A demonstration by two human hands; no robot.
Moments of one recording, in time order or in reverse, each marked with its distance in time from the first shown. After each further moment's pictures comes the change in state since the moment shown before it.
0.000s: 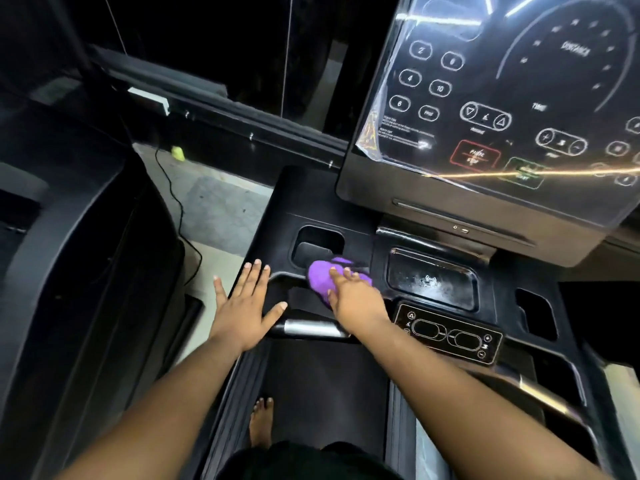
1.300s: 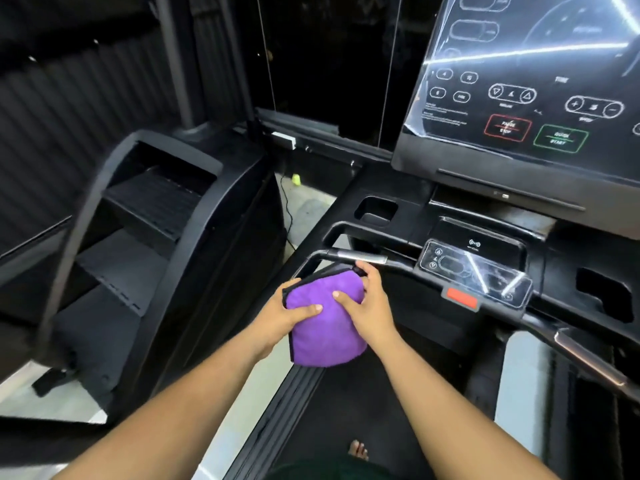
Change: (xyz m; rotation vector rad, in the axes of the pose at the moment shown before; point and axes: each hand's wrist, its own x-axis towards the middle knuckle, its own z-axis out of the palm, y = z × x) left_hand -0.276 0.098 -0.033 -1.381 0.157 -0.411; right_hand -0.213 -0.013 0.075 1.163 0.149 -0.344
